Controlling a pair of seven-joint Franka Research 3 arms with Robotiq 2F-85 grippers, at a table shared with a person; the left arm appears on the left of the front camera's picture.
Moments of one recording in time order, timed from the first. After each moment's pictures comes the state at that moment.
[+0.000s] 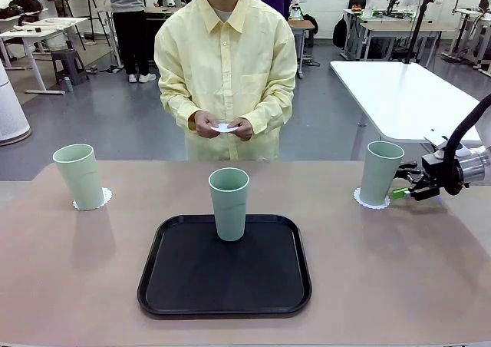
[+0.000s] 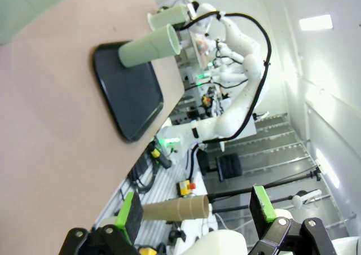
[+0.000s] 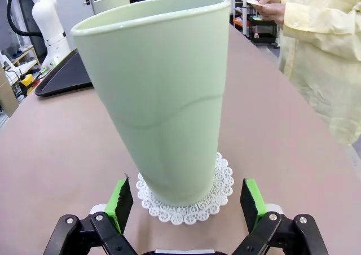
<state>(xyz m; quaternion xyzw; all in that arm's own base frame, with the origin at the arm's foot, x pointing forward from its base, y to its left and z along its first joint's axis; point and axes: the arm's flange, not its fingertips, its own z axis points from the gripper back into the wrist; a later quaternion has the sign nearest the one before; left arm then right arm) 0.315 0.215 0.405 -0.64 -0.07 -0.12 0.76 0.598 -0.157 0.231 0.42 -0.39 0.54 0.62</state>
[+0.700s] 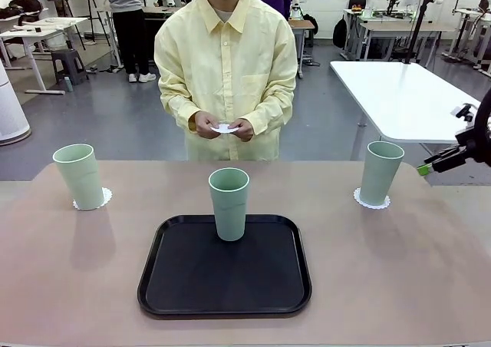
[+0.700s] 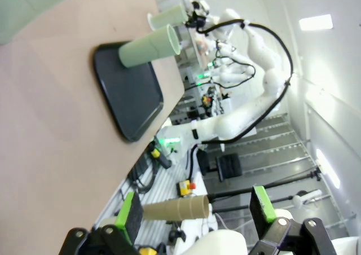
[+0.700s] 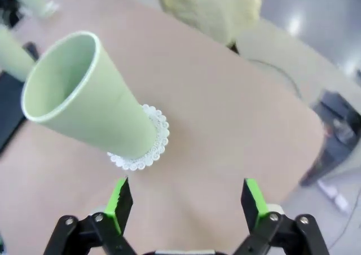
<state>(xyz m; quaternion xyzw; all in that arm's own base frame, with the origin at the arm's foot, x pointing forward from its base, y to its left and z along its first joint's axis) 0.315 0.215 0.405 -0.64 -0.07 -0.12 0.76 0.554 -0.187 0.352 0.23 -0.29 0.34 0.86</state>
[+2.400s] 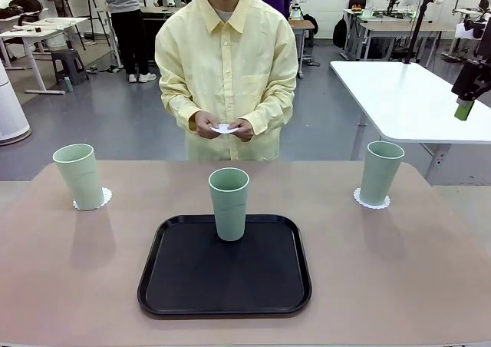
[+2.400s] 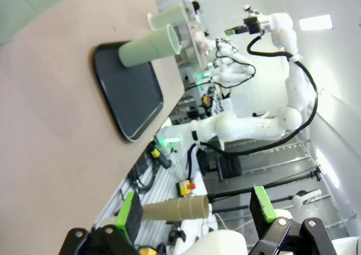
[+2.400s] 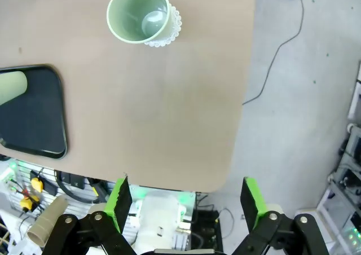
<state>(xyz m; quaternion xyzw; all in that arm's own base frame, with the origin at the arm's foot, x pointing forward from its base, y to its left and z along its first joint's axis) 0.315 0.215 0.405 -0.64 -0.07 -0.12 0.76 0.446 -0.056 0.607 0.01 -0.01 0.05 1.00</state>
